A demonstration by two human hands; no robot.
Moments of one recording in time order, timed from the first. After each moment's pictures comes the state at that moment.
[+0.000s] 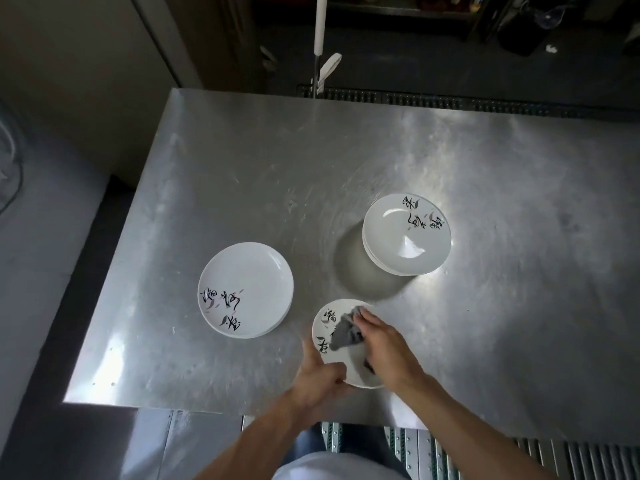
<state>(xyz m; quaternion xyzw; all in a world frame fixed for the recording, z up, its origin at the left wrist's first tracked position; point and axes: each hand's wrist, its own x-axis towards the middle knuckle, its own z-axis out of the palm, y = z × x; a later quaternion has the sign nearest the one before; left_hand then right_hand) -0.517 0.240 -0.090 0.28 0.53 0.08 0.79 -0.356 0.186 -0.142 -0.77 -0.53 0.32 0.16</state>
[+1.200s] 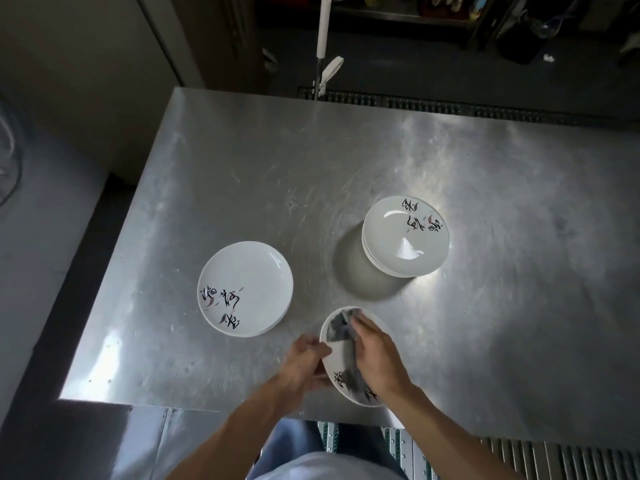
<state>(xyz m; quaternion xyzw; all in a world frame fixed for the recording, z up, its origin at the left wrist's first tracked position) -0.528 0.266 -0.086 0.31 0.57 -0.01 0.76 -0.377 0.182 -0.141 -0.78 -0.49 0.32 0.21</state>
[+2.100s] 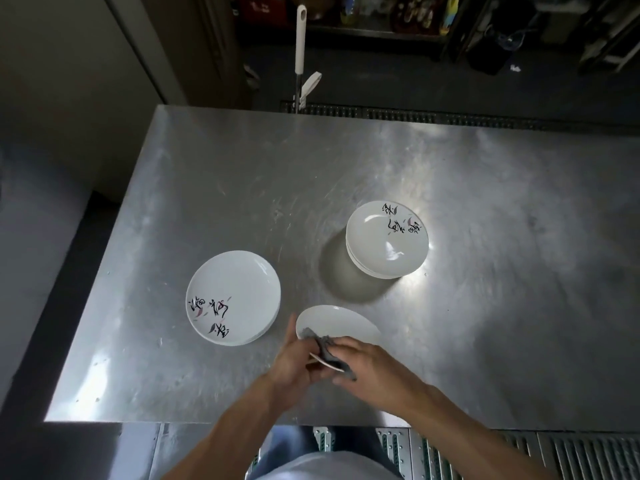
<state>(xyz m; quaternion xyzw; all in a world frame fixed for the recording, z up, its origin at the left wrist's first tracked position) -0.518 0.272 -0.077 0.24 0.51 0.08 0.82 -0.370 0.168 -0.083 -0.66 -0.62 0.39 0.15</state>
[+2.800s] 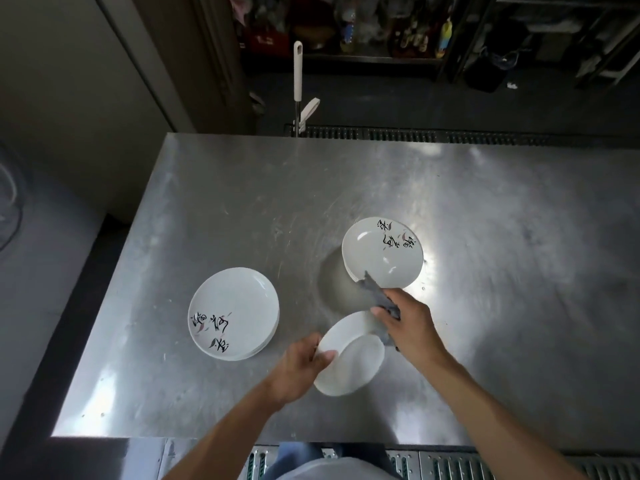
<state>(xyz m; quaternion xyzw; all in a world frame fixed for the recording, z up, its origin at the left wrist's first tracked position) -0.519 0.280 -0.064 0.63 0.40 0.02 0.67 -0.294 0.193 -0.053 -0.76 -0.37 0.33 0.42</state>
